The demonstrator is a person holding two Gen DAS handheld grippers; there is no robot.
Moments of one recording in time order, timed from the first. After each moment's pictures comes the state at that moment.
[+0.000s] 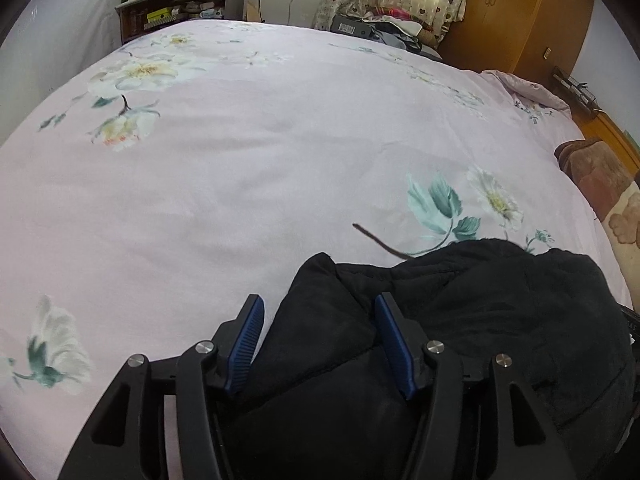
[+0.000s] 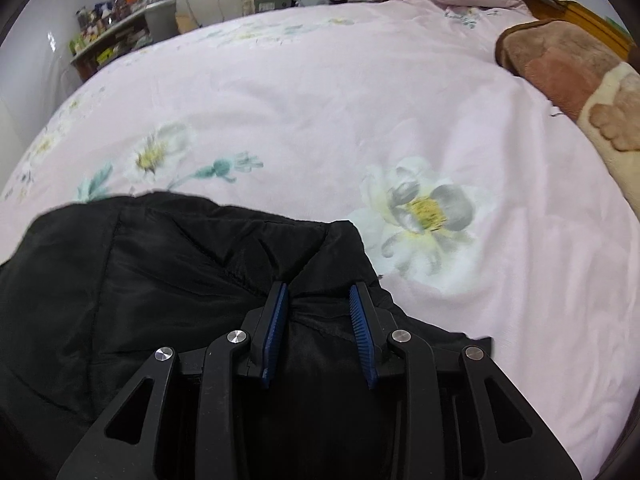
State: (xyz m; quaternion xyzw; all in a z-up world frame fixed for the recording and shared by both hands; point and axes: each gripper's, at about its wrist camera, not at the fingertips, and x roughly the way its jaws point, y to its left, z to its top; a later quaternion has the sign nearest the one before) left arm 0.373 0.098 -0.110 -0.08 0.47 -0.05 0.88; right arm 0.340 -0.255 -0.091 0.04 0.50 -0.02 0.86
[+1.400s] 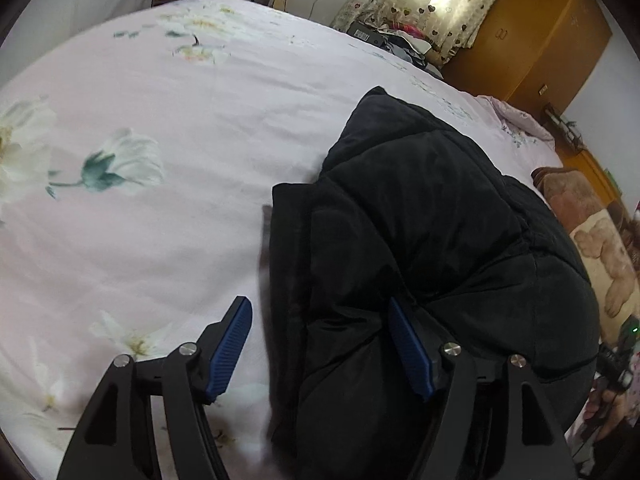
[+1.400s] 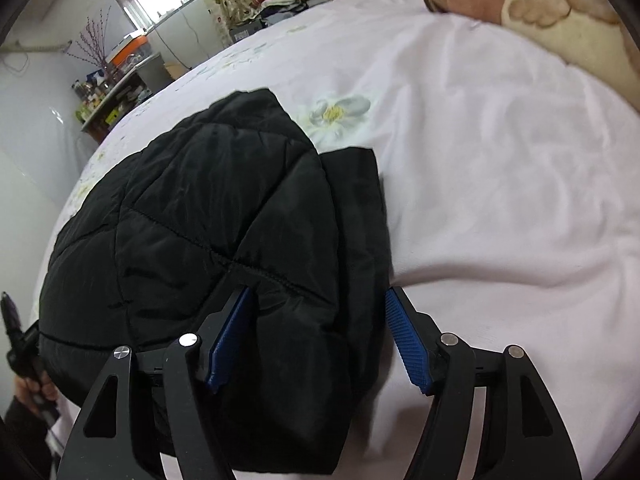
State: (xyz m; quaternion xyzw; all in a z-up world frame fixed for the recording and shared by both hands) left arm 0.258 0.140 -0.128 -0.18 0.47 -0.06 0.86; right arm 0.214 -0.313 -0.099 0.19 0.48 0.00 0.85
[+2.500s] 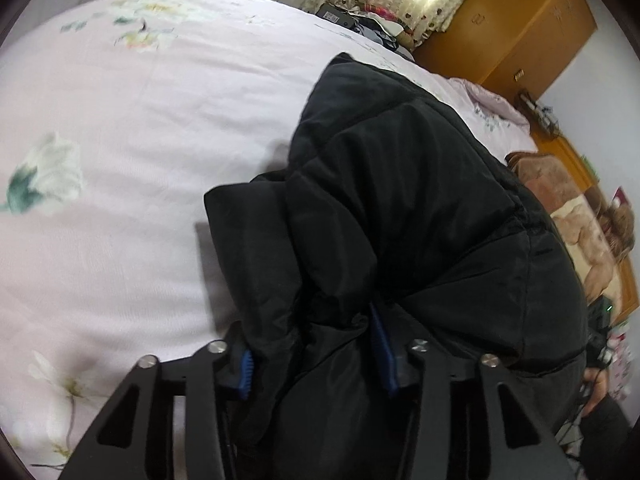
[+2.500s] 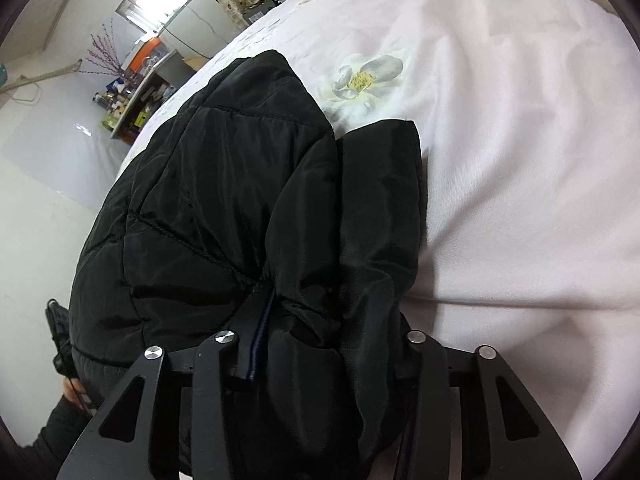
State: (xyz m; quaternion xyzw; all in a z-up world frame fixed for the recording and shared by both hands) left arm 0.275 0.126 -0.131 -0.17 0.48 -0.12 0.85; right arm 0.228 -0.326 -0.125 0.27 0.51 0.06 0.82
